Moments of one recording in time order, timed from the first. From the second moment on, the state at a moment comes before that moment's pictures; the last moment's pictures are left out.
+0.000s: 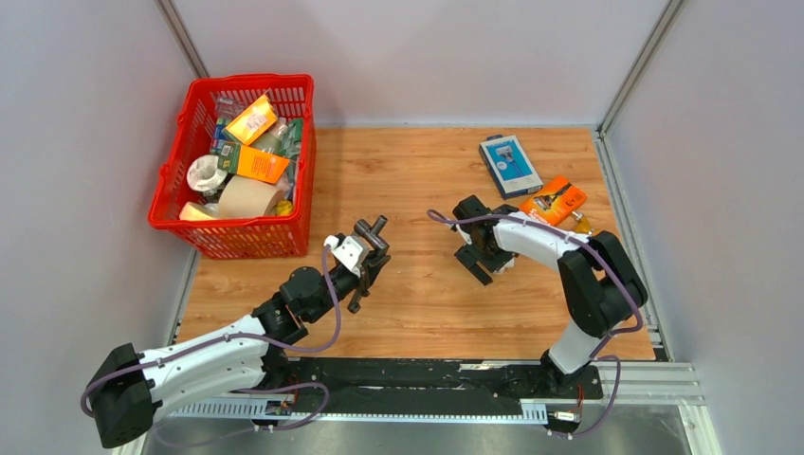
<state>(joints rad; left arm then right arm) -0.94 0.77 0.30 0.46 -0.16 -0.02 0.56 1.65 1.03 -0.78 0.31 -0.20</state>
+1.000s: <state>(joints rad) -0.94 0.81 0.31 0.44 -0.15 -0.02 0.81 1.86 1.27 -0.88 0.26 0.09</state>
